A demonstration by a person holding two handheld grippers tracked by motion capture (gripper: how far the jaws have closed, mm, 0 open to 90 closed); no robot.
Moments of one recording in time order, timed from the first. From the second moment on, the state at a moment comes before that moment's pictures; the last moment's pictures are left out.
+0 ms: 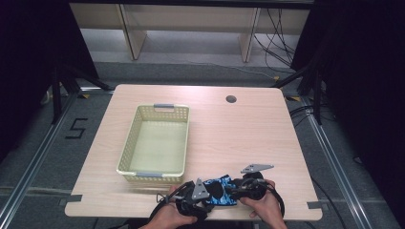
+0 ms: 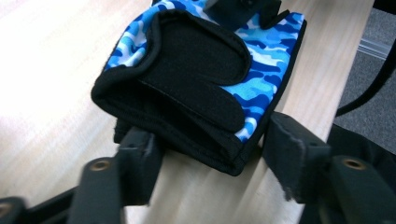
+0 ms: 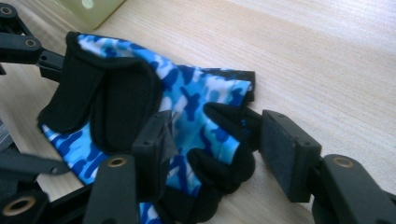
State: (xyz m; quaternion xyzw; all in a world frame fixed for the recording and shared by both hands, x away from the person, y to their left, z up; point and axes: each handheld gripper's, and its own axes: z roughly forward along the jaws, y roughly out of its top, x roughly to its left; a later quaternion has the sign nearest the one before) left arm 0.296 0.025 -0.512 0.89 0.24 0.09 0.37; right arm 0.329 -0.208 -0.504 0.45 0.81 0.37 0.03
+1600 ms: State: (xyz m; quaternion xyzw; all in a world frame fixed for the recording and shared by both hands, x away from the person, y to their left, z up) left arm 0.273 0.048 -0.471 0.87 0.20 0.13 0.42; right arm 0.312 -0.212 -0.467 0.42 0.79 0.44 0.00
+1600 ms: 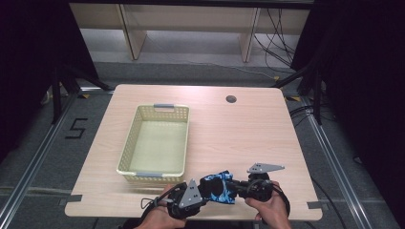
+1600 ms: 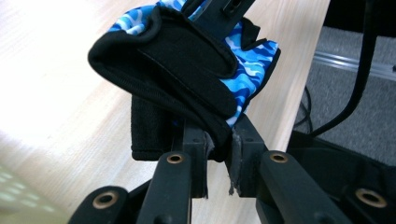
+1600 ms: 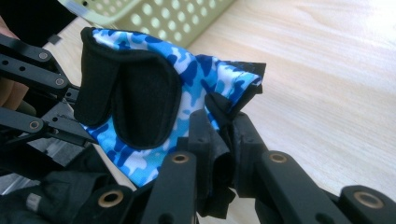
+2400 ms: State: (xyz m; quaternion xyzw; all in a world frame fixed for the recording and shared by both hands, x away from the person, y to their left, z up) left arm 0.297 0.135 -0.410 0.85 0.24 0.14 0.45; right arm 0.346 -0.134 -0.395 0.38 0.80 0.47 -0.02
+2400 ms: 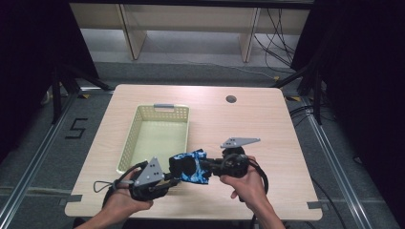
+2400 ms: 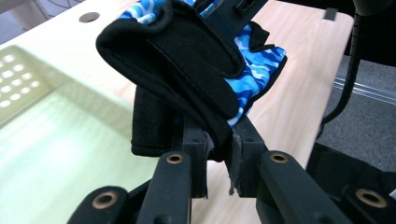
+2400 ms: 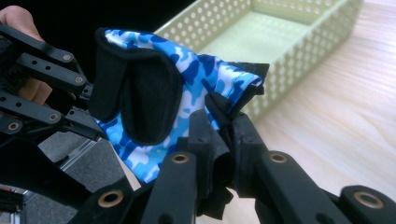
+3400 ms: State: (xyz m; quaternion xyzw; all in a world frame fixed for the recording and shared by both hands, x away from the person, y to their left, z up) left arm 0.364 0.238 -0.436 0.86 0.32 0.11 0.39; right arm 0.435 -0.009 -0.430 0.39 0.82 0.41 -0.06
